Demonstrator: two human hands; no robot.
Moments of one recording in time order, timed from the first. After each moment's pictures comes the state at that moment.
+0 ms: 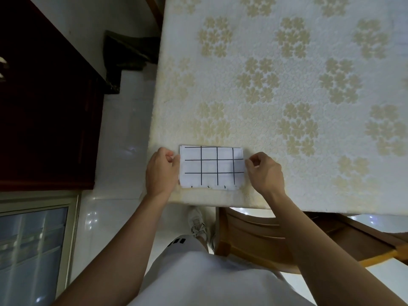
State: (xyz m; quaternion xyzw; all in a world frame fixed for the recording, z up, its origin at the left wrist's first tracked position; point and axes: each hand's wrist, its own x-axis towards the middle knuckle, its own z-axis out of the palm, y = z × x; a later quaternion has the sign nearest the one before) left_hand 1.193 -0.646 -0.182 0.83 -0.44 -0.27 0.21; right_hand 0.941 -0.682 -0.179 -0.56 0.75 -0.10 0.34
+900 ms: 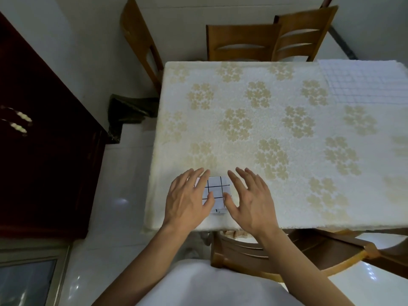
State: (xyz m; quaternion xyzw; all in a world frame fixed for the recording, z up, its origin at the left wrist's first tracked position) left_hand 1.133 -0.616 -0.093 0.65 -0.75 -0.05 0.13; right_hand 0.944 -0.624 -0.098 -0.78 0.61 -0.12 0.09
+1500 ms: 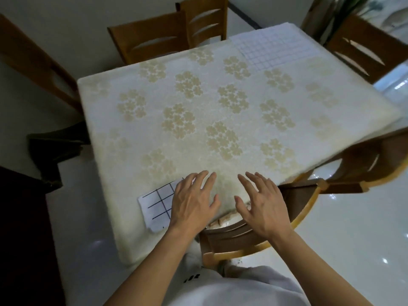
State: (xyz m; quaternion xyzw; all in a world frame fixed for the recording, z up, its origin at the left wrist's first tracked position) left_hand 1.066 -0.636 -0.109 0.47 -0.87 -0.10 0.09; right_hand 0.882 -0.554 -0.101 -0.62 0.78 -0.06 0.05
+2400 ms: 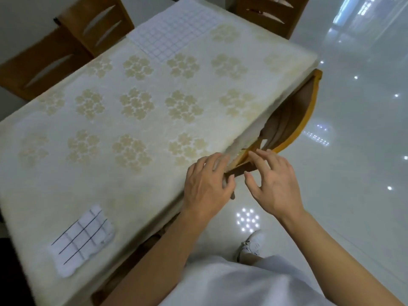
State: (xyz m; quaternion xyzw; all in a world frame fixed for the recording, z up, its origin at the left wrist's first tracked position) left_hand 0.734 -0.548 -0.094 0.33 -0.93 -0.11 0.12; right_hand 0.590 -0.432 -0.103 -0.48 0.86 -0.17 0.04
